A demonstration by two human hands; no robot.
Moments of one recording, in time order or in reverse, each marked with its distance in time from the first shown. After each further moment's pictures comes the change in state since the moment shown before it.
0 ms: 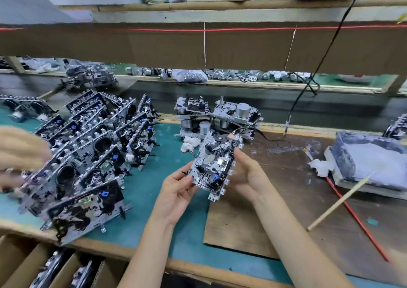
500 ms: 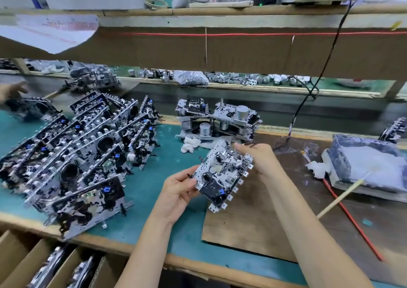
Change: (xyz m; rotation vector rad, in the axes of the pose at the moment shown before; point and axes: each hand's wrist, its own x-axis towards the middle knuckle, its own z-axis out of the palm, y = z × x) left_hand -0.005 0.002 0.001 0.189 -0.006 -0.003; right_hand 0.007 -0.042 -0.008 -0.734 0.585 -0.042
